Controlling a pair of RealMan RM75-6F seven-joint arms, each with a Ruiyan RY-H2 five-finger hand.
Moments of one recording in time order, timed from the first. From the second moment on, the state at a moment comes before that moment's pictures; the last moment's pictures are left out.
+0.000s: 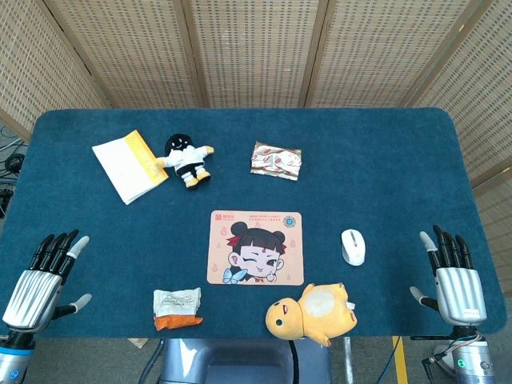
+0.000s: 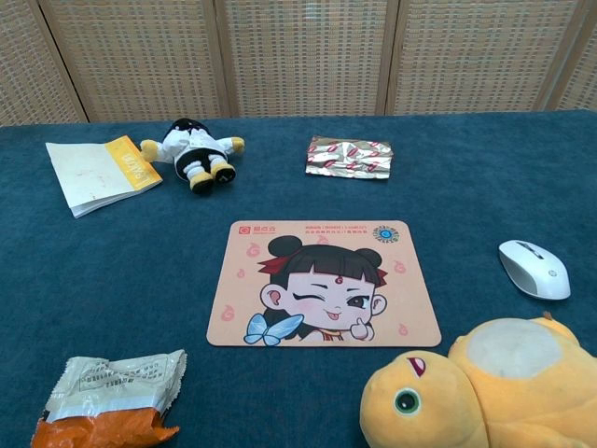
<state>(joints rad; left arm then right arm) -0.07 -1.16 0.04 -1.71 1.71 1.54 0.17 0.06 -1.25 0.07 -1.64 -1.51 1.54 -0.23</state>
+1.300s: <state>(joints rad) -0.07 -1.15 0.04 -1.72 1.70 1.55 0.17 0.07 -1.26 0.08 -1.65 -1.51 1.53 -0.24</state>
